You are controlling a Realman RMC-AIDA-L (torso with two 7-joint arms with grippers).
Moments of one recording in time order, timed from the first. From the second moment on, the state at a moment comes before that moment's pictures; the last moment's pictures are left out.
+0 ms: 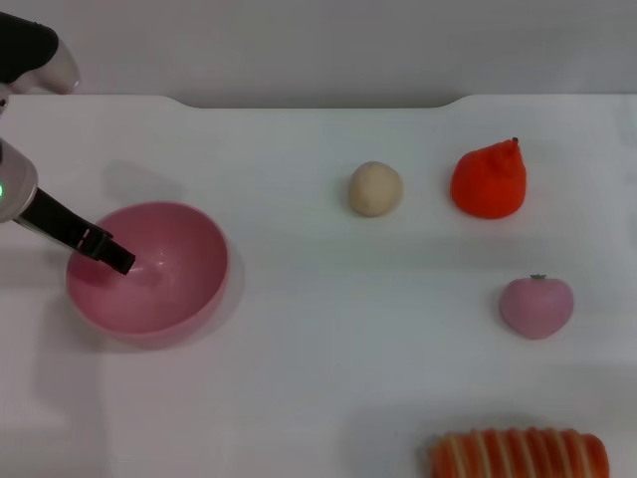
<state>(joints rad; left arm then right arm) -0.68 -2.05 1.11 1.11 2.84 1.45 -2.59 0.67 2.07 -0.66 -0.12 -0.45 -1.17 0.01</state>
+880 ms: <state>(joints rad) -0.68 -2.05 1.16 1.09 2.84 1.42 -2.62 0.66 2.07 -0.66 -0.12 -0.44 -1.17 0.01</state>
